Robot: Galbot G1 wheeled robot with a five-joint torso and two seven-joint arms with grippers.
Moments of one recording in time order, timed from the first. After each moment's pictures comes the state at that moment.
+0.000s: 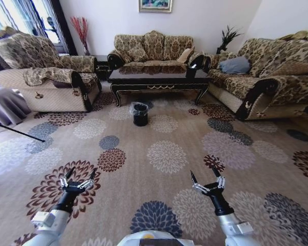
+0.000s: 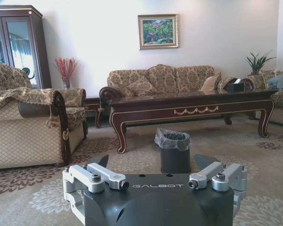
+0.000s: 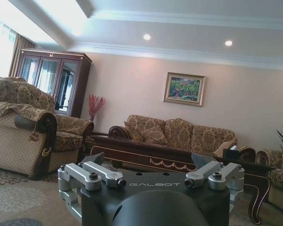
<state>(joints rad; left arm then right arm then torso) 1.97 -1.09 -0.82 -2.24 -0.46 -0.20 -0.04 -1.84 1.32 0.72 2.09 0.21 0.54 -0.22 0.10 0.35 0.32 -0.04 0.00</state>
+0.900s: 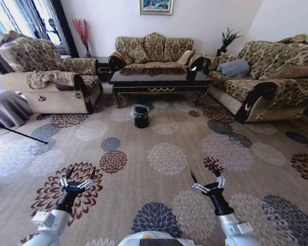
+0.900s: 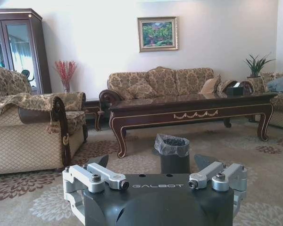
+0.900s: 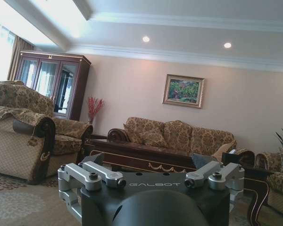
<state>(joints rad) 1.97 -1.09 -0.82 -2.24 -0.46 -0.20 -0.04 -1.84 1.32 0.72 2.09 0.21 0.54 -0.22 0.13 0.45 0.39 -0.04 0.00</state>
